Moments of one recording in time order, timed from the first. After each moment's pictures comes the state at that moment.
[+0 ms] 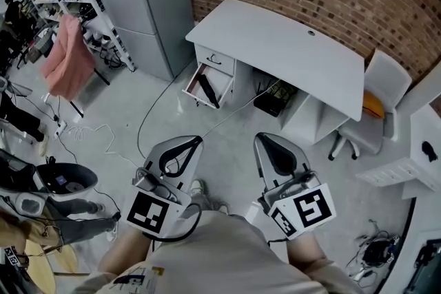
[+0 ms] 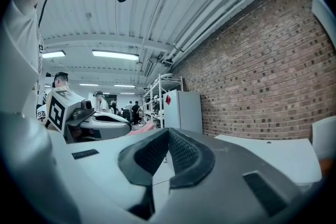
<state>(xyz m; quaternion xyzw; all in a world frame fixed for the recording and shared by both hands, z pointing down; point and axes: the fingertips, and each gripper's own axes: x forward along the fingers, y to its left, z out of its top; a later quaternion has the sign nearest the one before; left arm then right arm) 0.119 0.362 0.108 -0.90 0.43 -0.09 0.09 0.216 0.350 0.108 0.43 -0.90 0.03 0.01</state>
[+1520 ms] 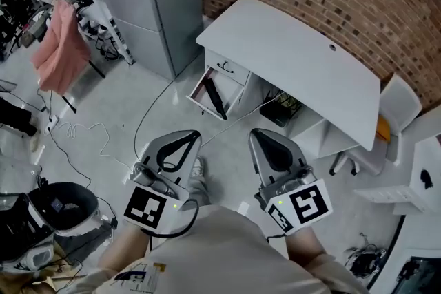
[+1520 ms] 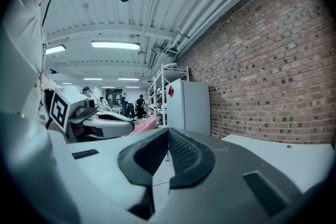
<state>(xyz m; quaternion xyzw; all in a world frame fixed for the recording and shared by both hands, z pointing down) 0.008 0.166 0.150 -0.89 0.45 -0.09 0.04 0.098 0.153 0.144 0.39 -0.92 0.03 0.04</state>
